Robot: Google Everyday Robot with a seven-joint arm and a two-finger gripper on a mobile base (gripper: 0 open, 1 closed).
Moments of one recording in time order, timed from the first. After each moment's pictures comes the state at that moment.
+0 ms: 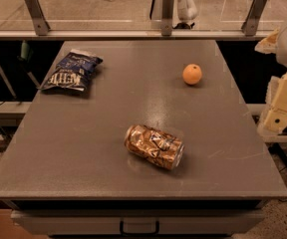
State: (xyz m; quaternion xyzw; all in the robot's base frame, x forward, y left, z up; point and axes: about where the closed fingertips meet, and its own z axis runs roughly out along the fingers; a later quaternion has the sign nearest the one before) arm 0.438 -0.216 0.977 -0.60 0.78 -0.04 0.16
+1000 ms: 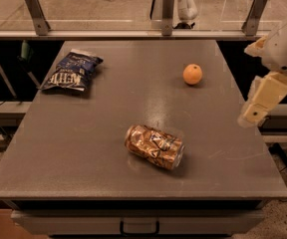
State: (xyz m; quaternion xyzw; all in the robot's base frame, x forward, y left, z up) arm 0.483 -0.216 0.946 -0.58 0.78 0.00 0.22
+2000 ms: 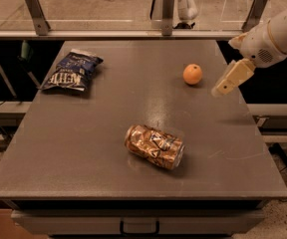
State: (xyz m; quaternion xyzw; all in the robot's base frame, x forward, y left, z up) arm 0.607 -0.218 0.907 -0.53 0.78 0.07 0.33
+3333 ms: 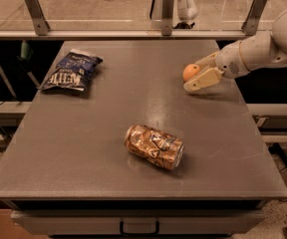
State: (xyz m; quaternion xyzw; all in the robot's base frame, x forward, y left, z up) arm 0.668 -0.171 0.847 -0.48 0.76 0.21 0.38
